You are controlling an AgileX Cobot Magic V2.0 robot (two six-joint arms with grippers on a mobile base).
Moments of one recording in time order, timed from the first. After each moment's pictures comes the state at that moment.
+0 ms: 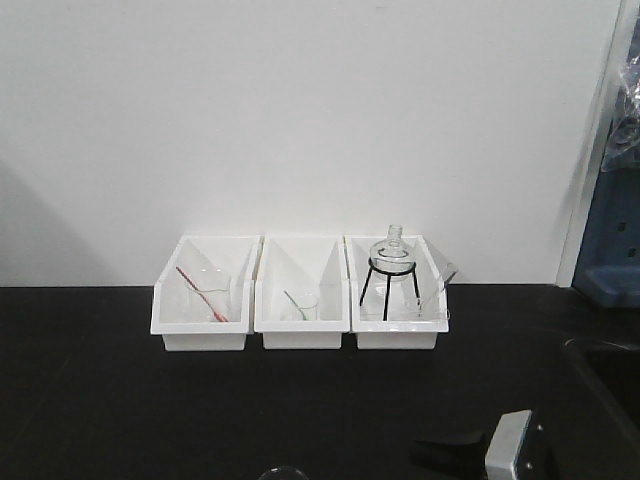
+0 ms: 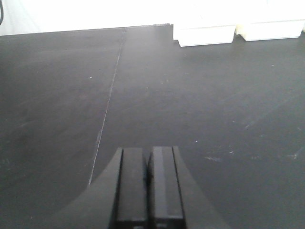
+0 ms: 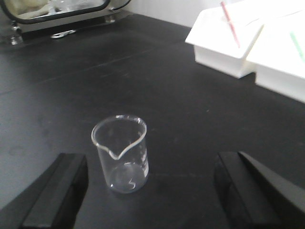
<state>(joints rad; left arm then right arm) -0.05 -0.02 0.03 0.18 0.36 -0.18 0.07 1.77 -0.56 -1.11 -1.13 0.55</state>
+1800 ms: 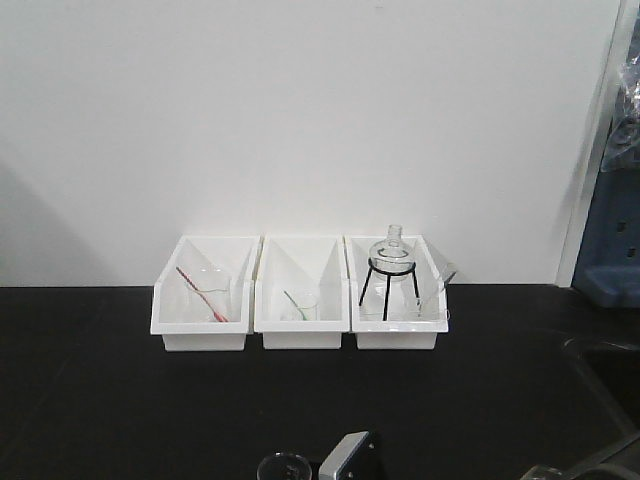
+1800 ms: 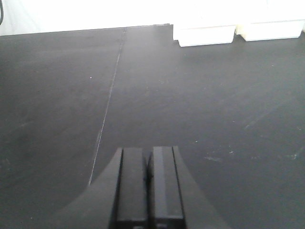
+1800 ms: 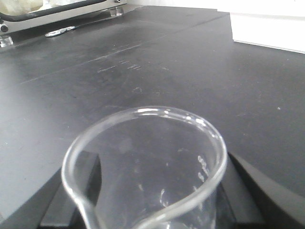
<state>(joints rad) -0.05 -0.02 0.03 0.18 0.36 -0.18 0.47 2.28 -0.95 -0.66 -1.14 0.42</state>
